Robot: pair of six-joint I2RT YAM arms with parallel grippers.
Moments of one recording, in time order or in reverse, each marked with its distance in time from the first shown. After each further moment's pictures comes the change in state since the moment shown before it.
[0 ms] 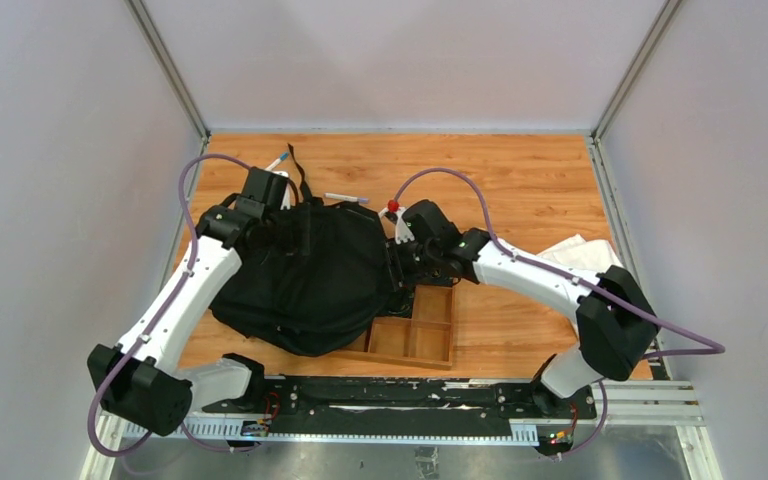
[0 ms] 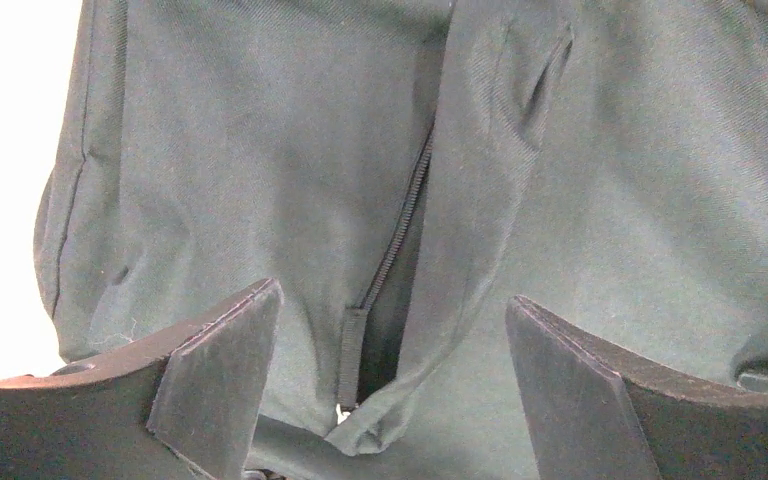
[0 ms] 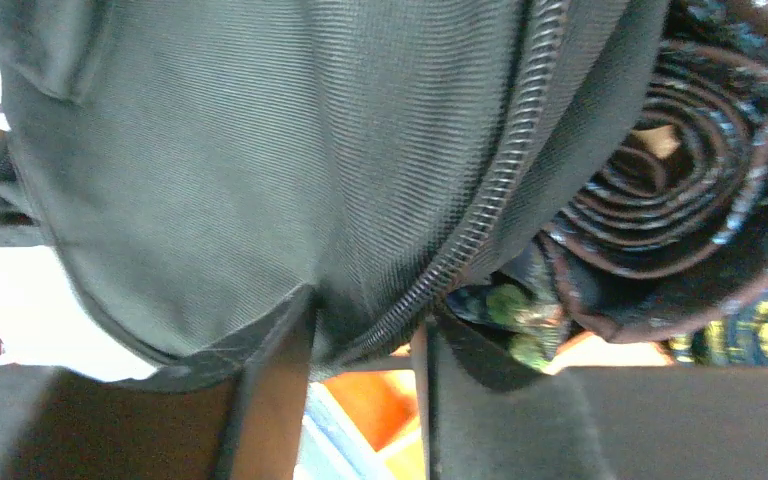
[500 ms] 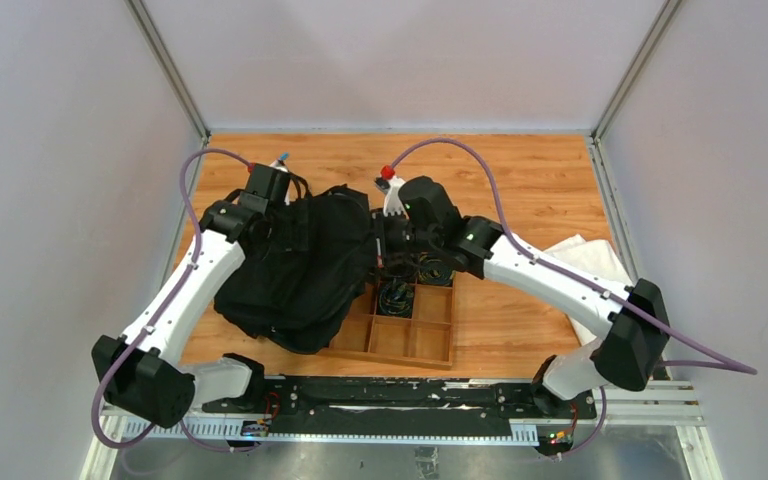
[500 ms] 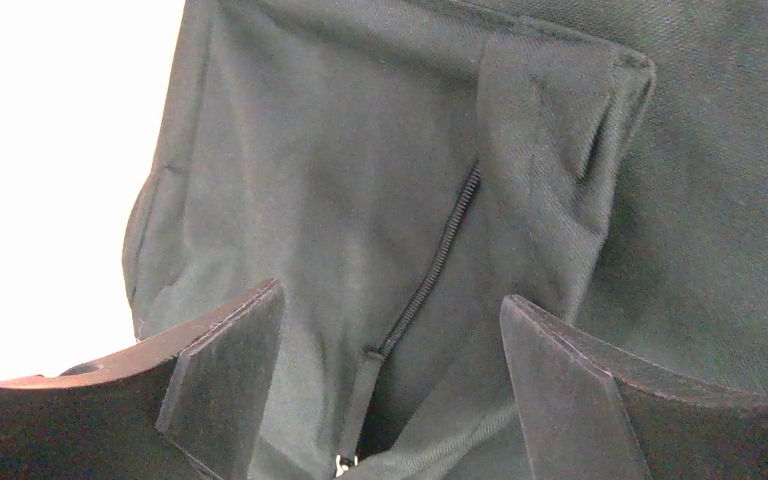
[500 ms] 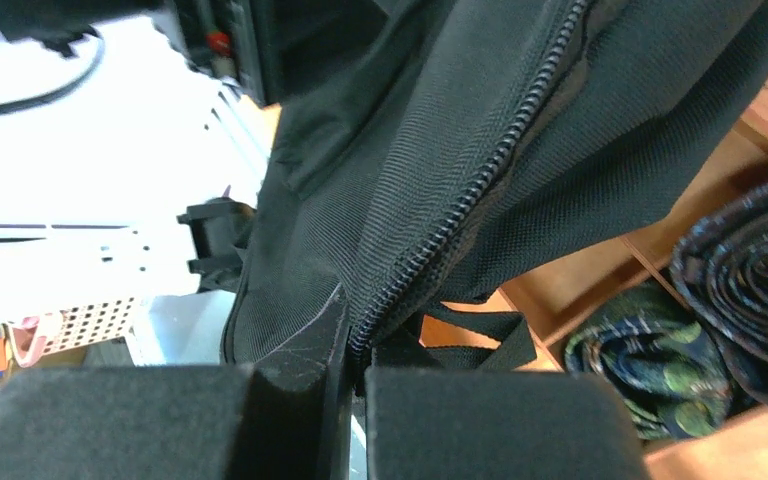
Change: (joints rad) left arm 0.000 0.034 0.022 0.006 -0.094 -0.014; right arm 0.080 -0.054 0.238 0.017 0.027 0.152
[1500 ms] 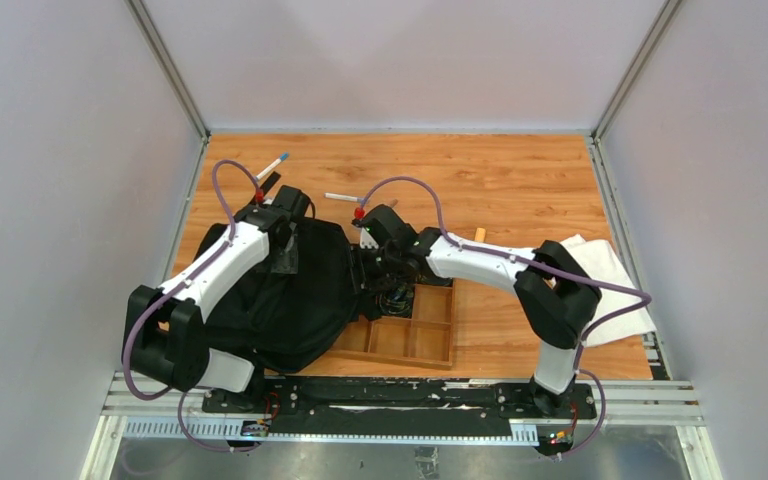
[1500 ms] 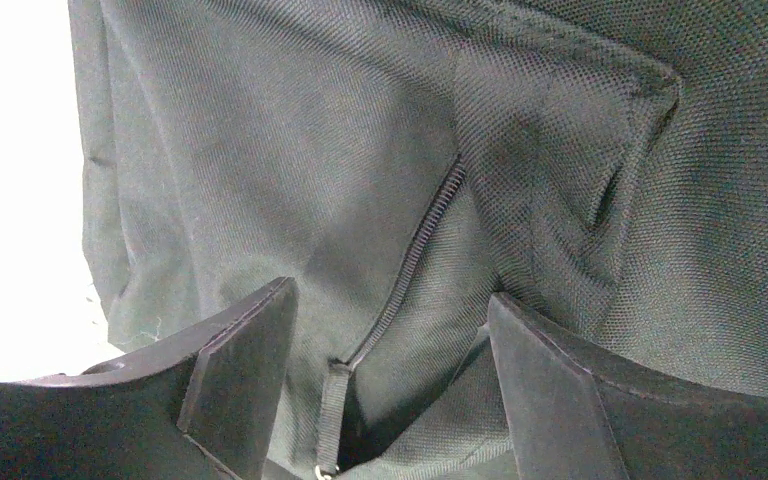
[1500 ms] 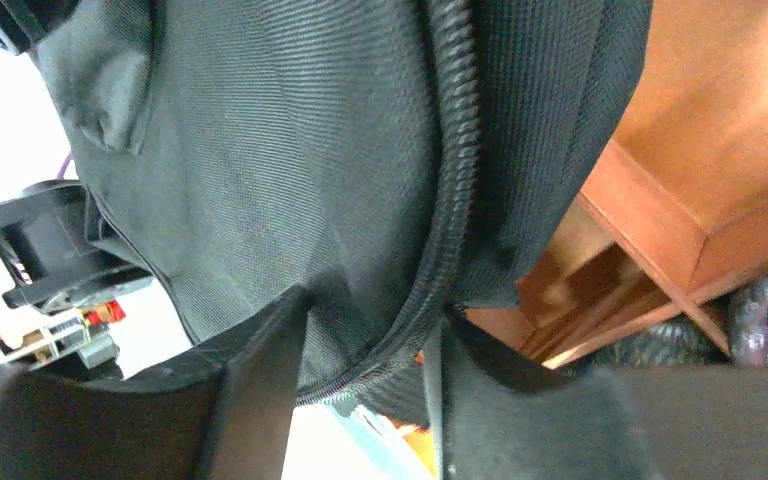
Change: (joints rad) left arm 0.001 0.174 -0.164 -0.016 -0.245 -0.061; right arm 0.018 0.324 -0.059 0.047 -0.123 0.050
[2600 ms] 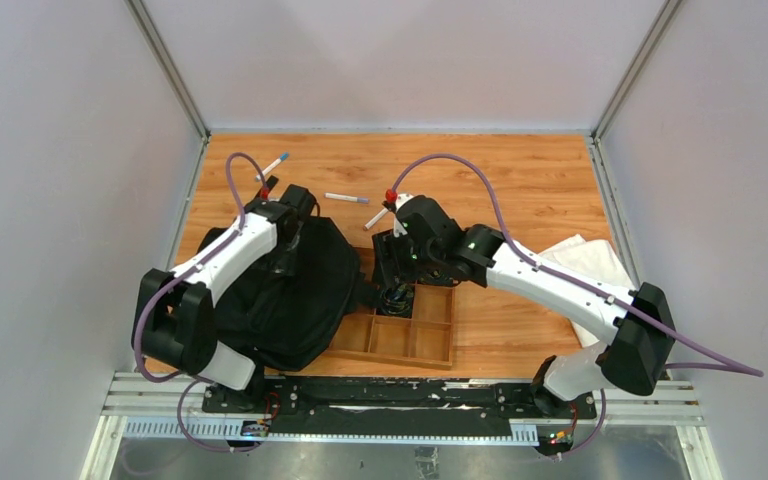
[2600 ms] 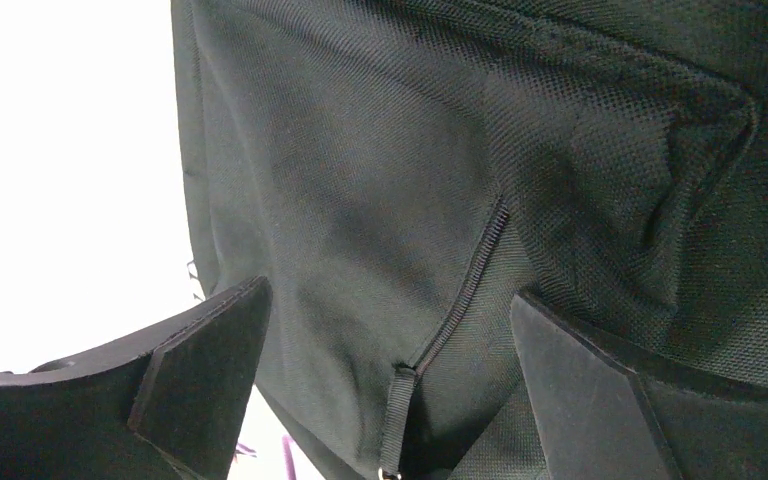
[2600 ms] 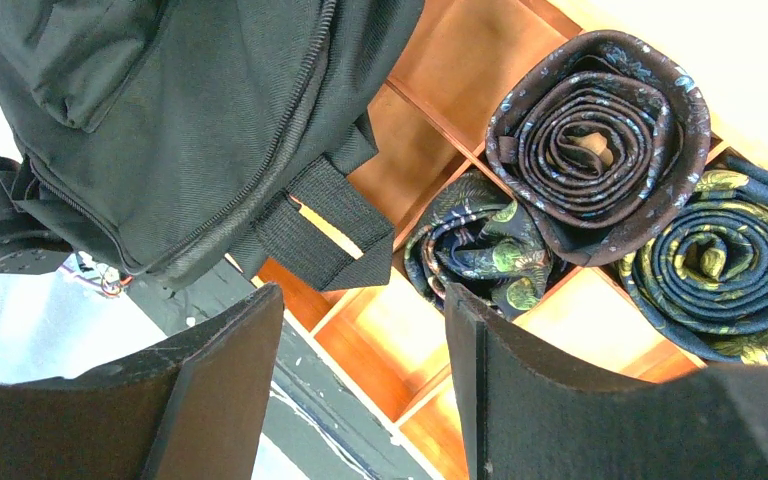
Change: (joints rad) left arm -0.005 0.082 0.049 -0.083 -0.118 0.054; right arm 0.009 -0.371 -0.023 -0.277 0.357 -0.209
